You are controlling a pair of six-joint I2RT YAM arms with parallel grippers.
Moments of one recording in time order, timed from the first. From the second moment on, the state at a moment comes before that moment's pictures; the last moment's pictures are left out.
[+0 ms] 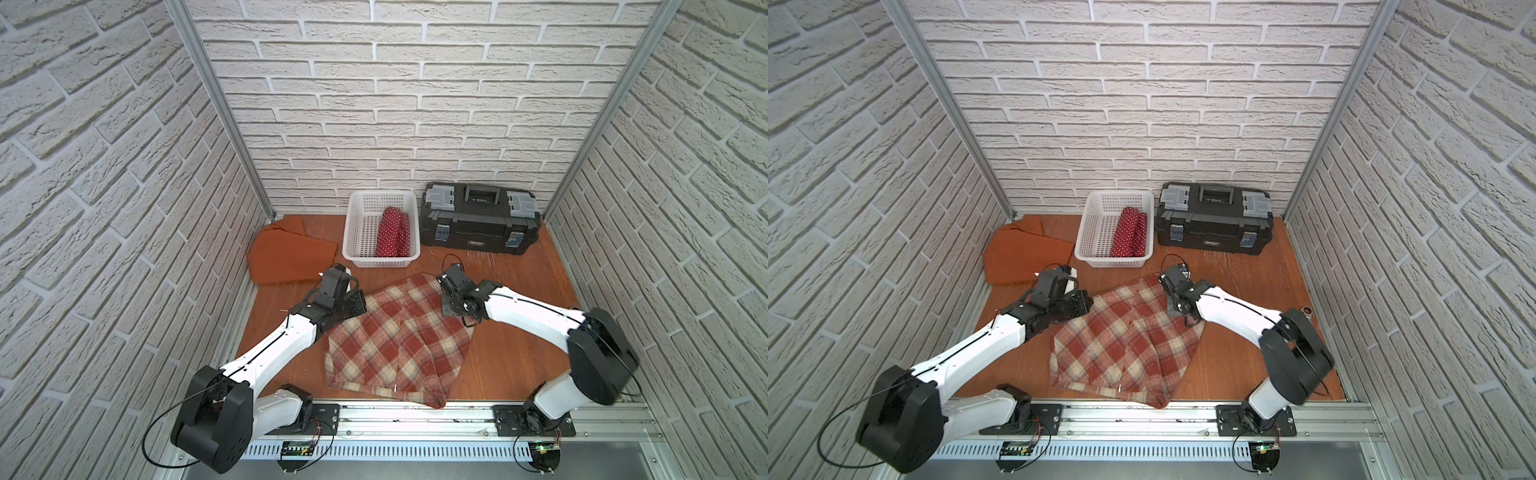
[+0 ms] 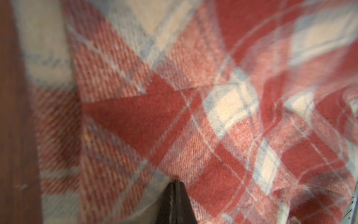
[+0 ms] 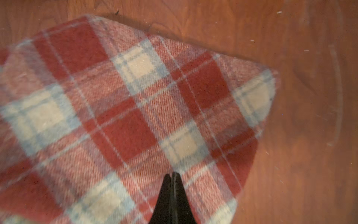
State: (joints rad) left arm -0.41 1.16 0.66 -0.32 0.14 -0.66; right arm 0.57 1.65 1.04 -0.58 0.25 0.58
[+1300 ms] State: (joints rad) left arm -0.60 1.04 0.54 -0.34 0.02 -0.87; right arm 0.32 1.65 1.11 -0.57 -0.06 0.58
